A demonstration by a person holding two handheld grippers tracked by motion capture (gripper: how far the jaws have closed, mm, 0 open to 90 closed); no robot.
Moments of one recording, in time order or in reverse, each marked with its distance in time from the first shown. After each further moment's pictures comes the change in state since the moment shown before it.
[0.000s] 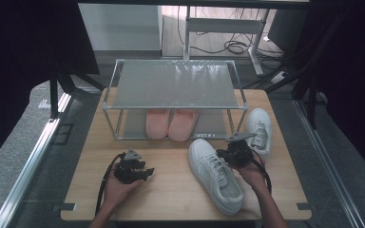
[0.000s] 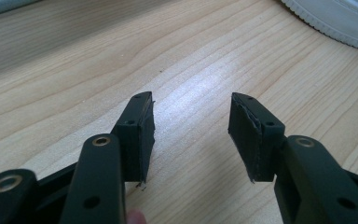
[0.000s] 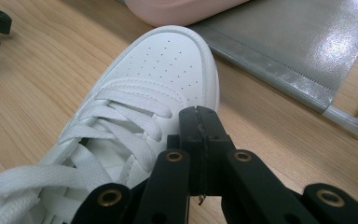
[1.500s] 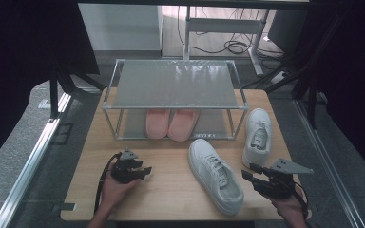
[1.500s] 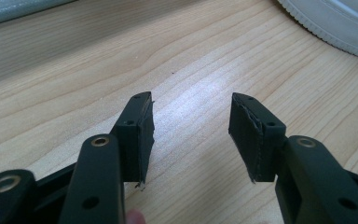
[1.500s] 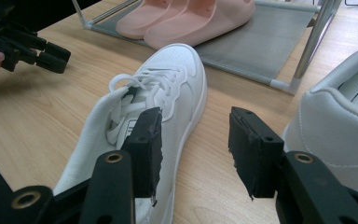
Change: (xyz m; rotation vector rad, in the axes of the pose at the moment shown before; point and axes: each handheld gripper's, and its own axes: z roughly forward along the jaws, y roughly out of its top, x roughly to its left) left arm 0.005 -0.003 -0.007 -0.028 0.010 -0.018; right arm 0.010 -0.078 -0.111 -0.261 -0.005 0.084
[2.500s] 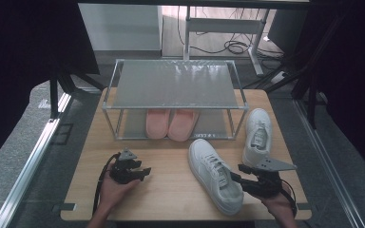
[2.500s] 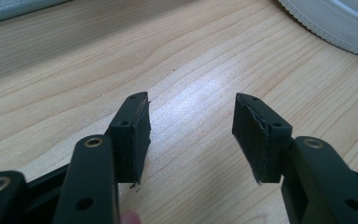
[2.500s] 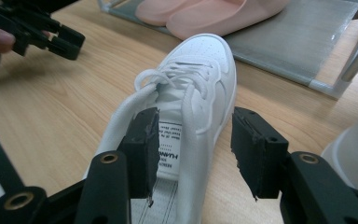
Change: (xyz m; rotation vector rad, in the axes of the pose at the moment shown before) left arm 0.001 -0.001 -0.003 0.005 -0.004 0.005; right arm 0.016 0.006 0.027 0.057 0.057 -0.044
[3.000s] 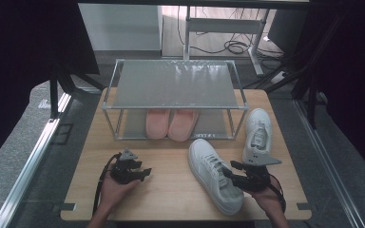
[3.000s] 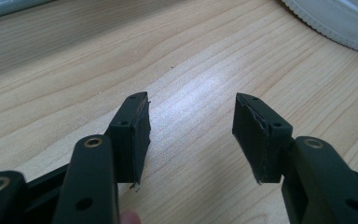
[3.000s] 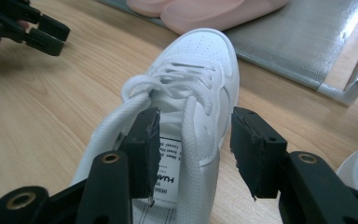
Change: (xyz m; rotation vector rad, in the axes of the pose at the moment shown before) left arm -0.001 0.000 0.003 0.012 -0.003 -0.003; right arm 0.003 0.007 0.029 0.042 -0.031 -0.022
